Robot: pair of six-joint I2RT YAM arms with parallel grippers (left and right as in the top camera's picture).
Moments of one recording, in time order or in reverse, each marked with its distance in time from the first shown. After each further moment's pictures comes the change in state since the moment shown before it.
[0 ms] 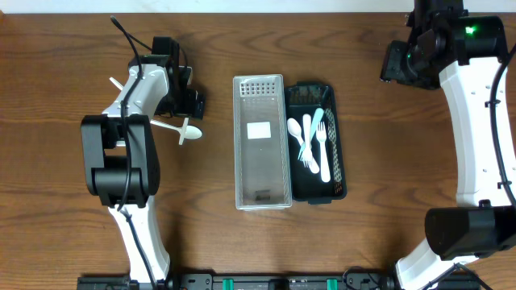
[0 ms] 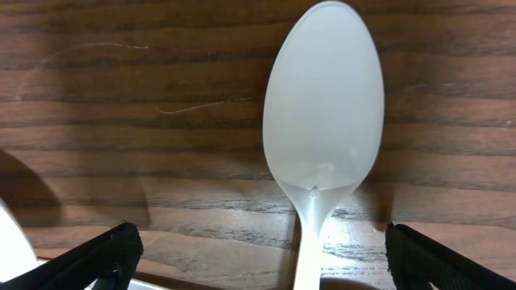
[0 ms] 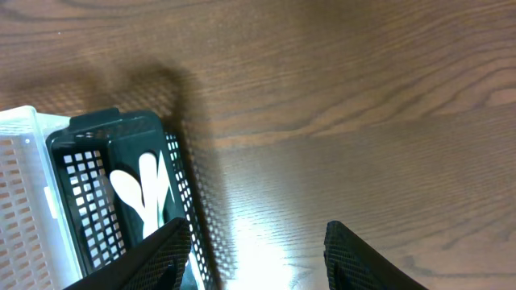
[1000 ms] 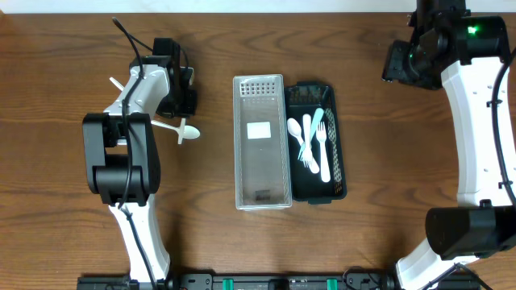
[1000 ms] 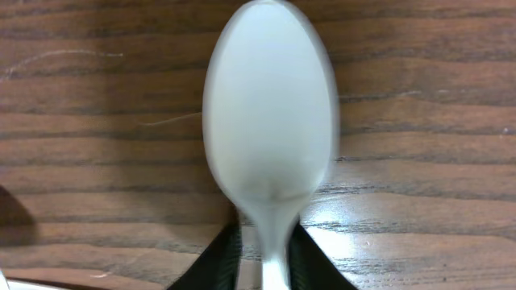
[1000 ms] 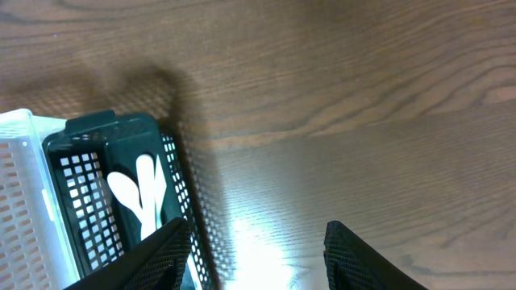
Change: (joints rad) left arm 0.000 0.014 0.000 0.014 0.021 0.000; right arm -0.010 0.000 0.000 0.000 0.001 0.000
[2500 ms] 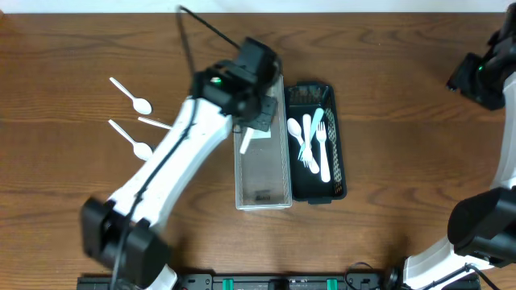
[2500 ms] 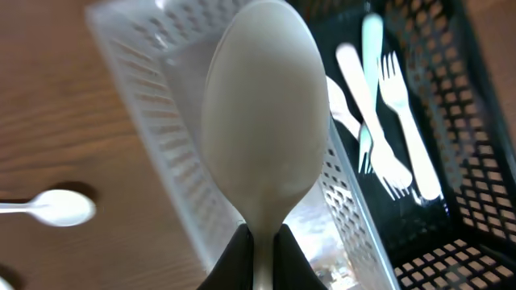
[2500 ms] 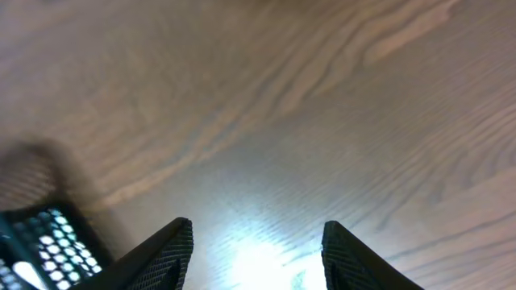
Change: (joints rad) left arm -0.529 -0.435 0.001 -0.190 -0.006 -0.269; right arm -0.364 0.000 -0.195 0.129 -0.035 -0.023
